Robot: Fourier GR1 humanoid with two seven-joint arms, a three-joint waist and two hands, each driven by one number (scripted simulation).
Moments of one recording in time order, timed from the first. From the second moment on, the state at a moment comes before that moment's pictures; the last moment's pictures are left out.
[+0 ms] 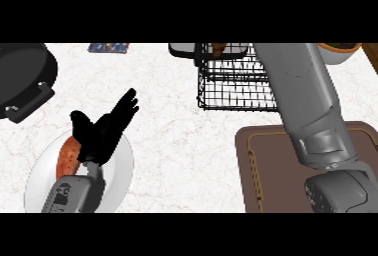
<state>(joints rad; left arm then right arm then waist) -0.21 0.07 -0.06 -1.48 0.08 -0.07 0.26 -1.31 -0.06 -0.33 -0.73 0.63 -0.28 0.34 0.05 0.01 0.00</state>
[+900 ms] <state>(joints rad) -0.13 0.09 -0.02 -1.51 0.09 -0.07 0.25 -1.23 -0.19 -0.41 -0.82 0.58 -0.47 0.37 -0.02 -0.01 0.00</state>
